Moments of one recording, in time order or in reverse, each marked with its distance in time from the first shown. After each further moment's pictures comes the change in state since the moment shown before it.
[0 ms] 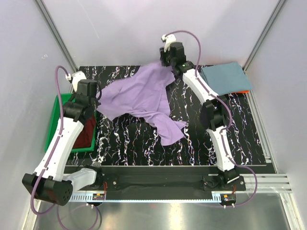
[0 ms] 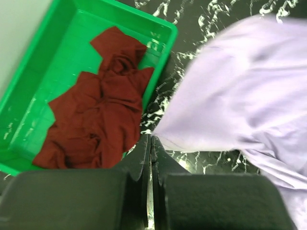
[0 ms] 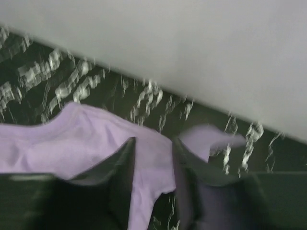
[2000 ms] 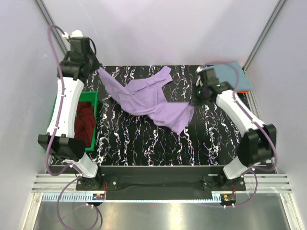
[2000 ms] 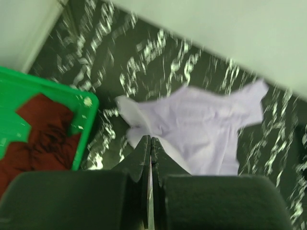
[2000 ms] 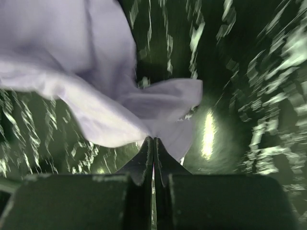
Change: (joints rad) left arm 0.105 0.515 0.724 -0.057 0.293 0.022; right arm -0.123 -0.835 -1.067 -0.494 -0.164 0.380
